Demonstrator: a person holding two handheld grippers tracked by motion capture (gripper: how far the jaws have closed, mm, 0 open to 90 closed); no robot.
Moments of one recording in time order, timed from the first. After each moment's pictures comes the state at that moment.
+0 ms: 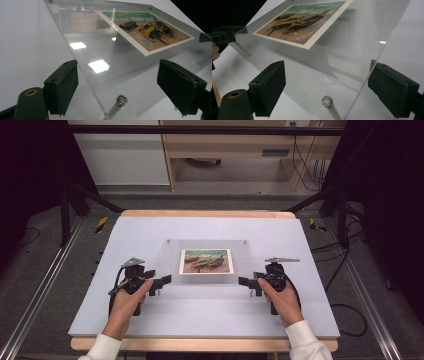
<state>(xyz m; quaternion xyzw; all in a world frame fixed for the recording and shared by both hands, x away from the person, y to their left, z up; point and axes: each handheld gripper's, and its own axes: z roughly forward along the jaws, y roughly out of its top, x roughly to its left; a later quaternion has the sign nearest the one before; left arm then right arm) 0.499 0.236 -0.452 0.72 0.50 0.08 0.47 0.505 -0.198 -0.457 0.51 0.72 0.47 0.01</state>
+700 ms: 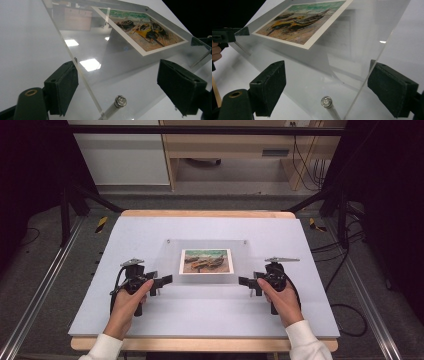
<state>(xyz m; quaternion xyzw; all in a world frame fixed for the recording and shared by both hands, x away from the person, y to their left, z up) 0.502 0.238 -0.457 0.71 0.51 0.04 0.48 0.506 -0.198 -0.456 0.51 0.72 0.47 0.01</state>
